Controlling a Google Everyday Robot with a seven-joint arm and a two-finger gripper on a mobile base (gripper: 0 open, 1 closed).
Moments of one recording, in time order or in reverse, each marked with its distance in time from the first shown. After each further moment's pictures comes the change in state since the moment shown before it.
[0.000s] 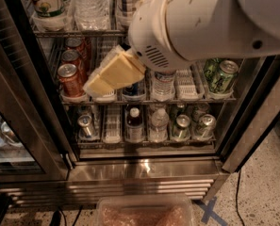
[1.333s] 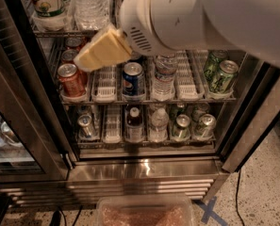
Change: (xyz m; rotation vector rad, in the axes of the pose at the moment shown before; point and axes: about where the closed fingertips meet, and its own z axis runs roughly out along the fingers) arm -0.022 -0.030 0.008 0.166 -0.048 0.081
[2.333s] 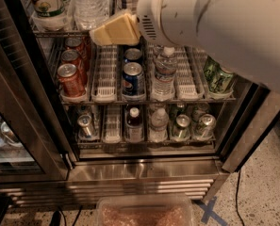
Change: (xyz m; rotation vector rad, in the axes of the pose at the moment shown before) arm 0.014 -0.057 0.025 0.159 -0.077 0.198
